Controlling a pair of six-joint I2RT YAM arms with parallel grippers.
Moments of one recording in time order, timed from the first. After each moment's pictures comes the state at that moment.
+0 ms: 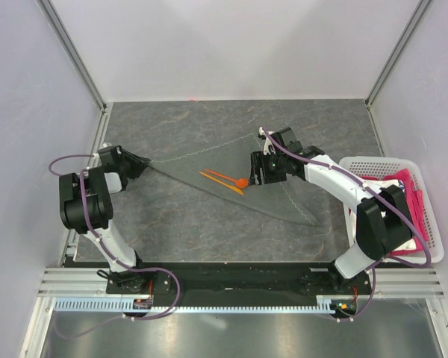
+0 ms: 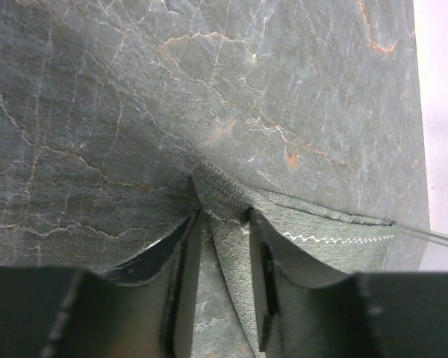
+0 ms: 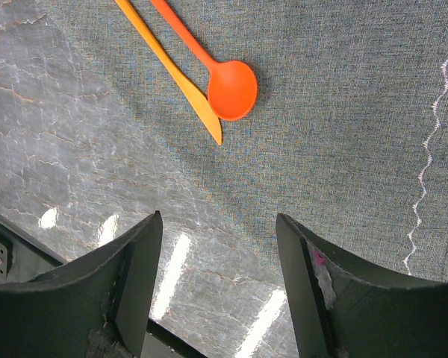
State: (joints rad) left arm 0.26 1.82 0.79 0.40 0.29 -0.85; right arm 0.50 1.59 1.16 -0.51 -0.24 0.32
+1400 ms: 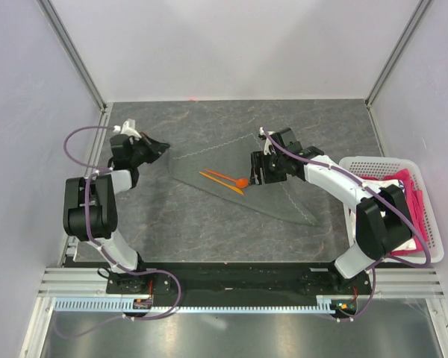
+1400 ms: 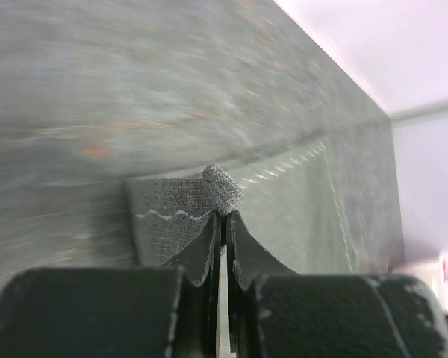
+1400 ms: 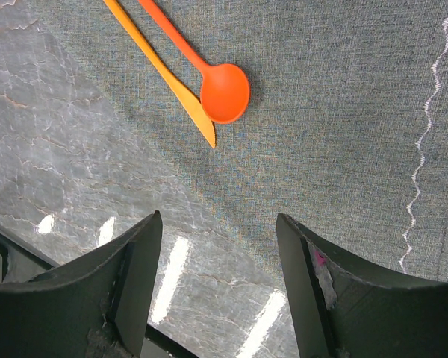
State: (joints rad) left arm 0.13 1.73 0.81 0.56 0.50 -0.68; right arm 0.50 1.59 1.16 -0.50 -0.23 0.33
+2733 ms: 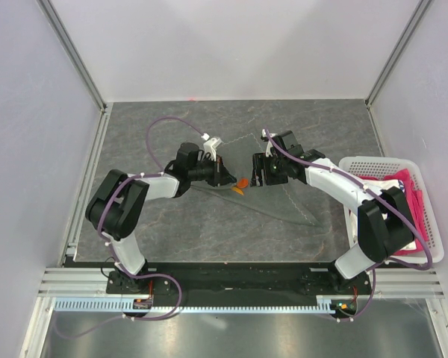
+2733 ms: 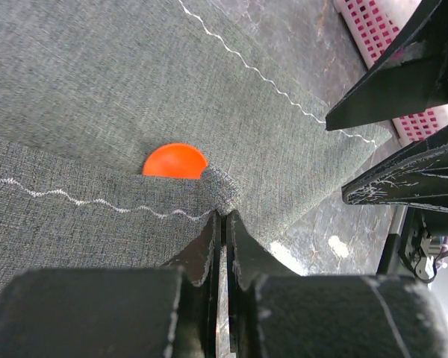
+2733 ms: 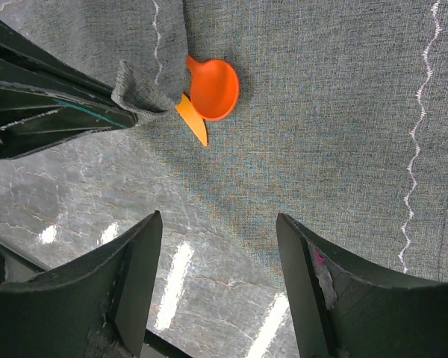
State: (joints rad) left arm -0.47 1.79 0.85 0.45 0.66 -0.38; right arm 0.50 1.57 1.11 -0.47 -0.20 0.35
